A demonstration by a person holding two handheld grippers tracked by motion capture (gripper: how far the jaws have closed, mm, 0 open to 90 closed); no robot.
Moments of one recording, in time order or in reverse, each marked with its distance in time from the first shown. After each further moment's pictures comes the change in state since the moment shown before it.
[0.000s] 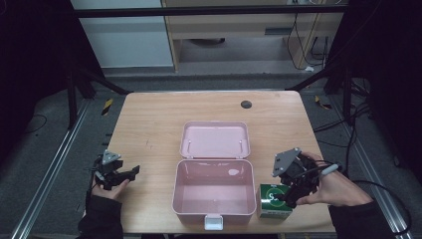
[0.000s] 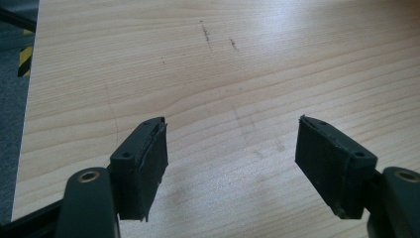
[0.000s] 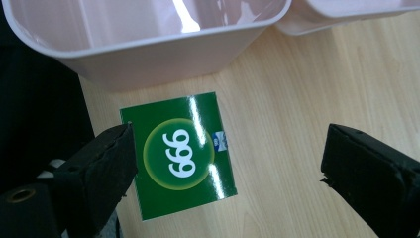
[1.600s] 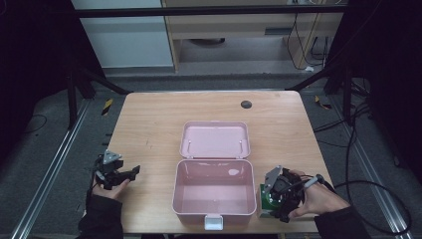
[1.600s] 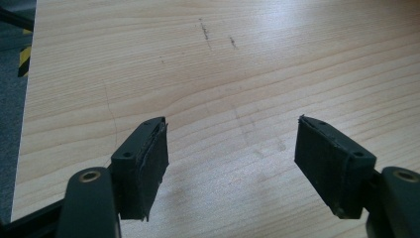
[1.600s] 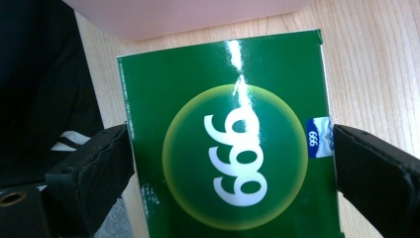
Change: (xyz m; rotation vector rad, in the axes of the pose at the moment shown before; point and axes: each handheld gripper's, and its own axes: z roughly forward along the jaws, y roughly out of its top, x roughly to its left) left arm 0.000 0.001 0.001 0.012 0.000 0.013; right arm 0.016 -0.025 0.078 0.130 0.153 -0.012
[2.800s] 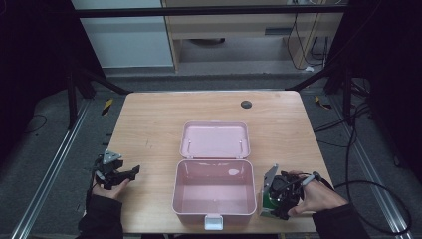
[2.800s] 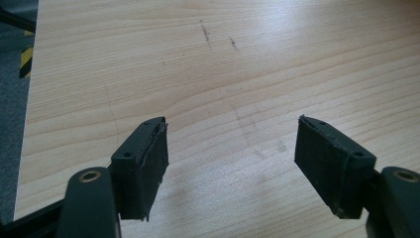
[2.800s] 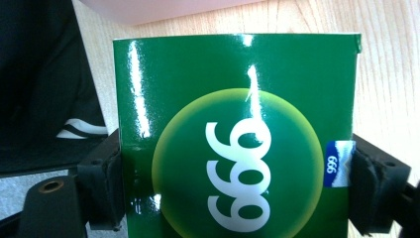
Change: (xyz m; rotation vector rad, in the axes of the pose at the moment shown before) left arm 0.000 0.000 -0.001 -0.003 0.001 0.001; right arm -0.005 0.001 0.005 0.057 0.040 -0.004
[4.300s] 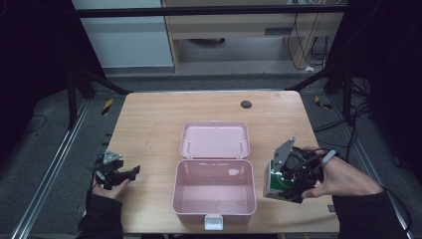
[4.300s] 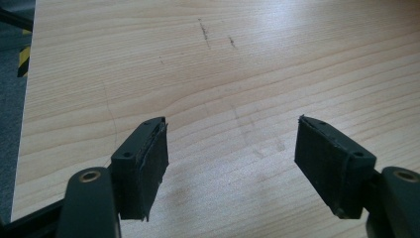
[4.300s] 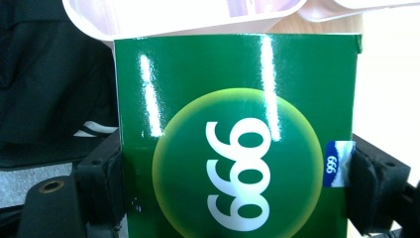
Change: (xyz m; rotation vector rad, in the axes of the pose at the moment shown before) left arm 0.000 0.000 0.000 0.004 -0.003 0.002; right arm -0.003 0.020 -0.115 -0.051 -0.084 -0.028
